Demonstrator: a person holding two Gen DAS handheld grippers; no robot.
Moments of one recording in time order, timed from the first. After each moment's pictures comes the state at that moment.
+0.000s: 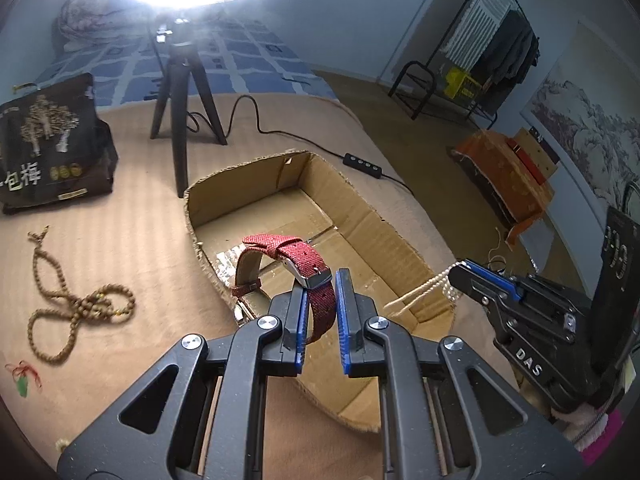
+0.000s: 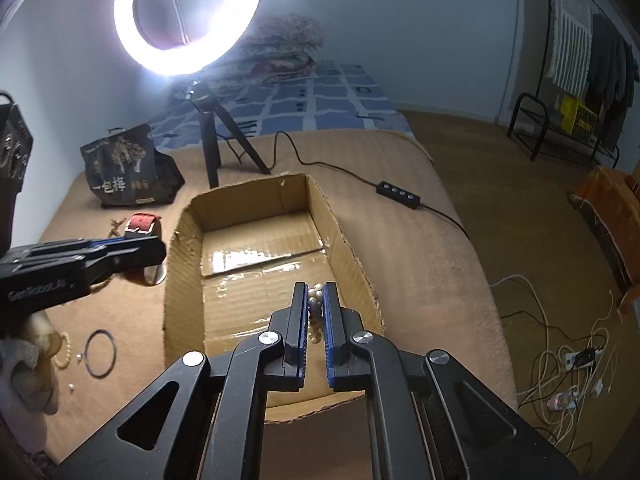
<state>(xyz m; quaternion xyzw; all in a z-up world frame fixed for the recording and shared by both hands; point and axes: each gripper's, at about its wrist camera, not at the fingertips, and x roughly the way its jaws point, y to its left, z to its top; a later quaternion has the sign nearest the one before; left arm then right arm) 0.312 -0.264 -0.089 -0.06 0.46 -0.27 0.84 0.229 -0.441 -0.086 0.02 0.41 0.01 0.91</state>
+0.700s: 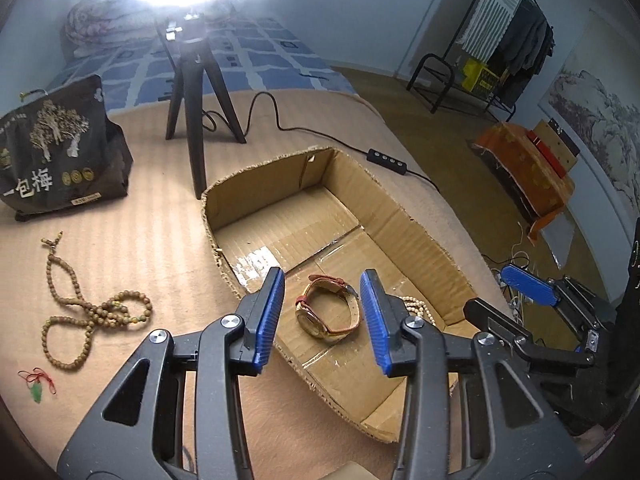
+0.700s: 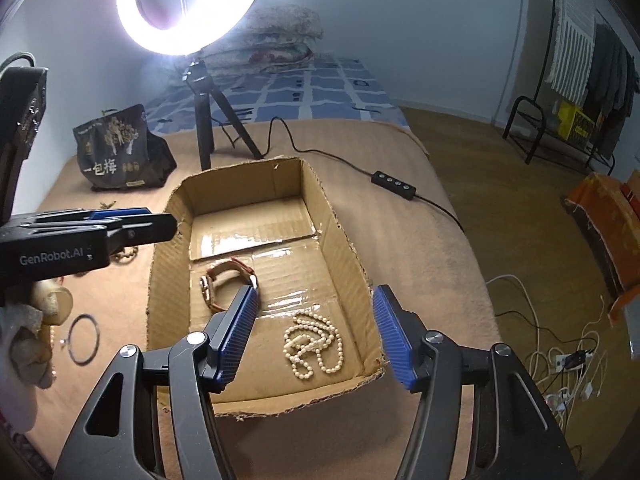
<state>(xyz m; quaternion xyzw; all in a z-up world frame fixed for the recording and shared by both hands) 0.313 -0.263 -0.090 -0.03 0.46 -0.24 0.86 0.224 -0.437 -0.094 0.00 0.42 0.00 0.91</state>
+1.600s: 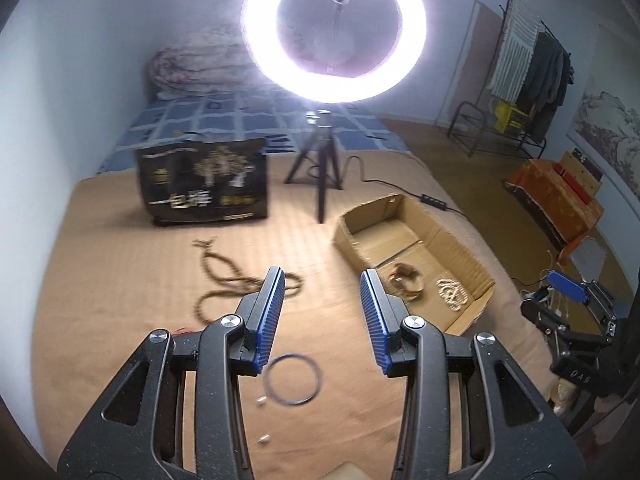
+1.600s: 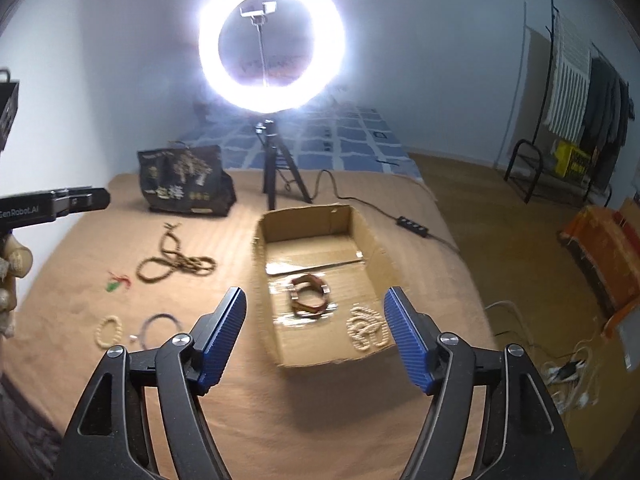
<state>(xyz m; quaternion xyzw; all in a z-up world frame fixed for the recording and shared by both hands) 0.210 -0.107 0.008 -0.02 0.38 -0.15 0.91 0.135 -0.371 -0.025 -0.01 0.34 0.03 0.94</state>
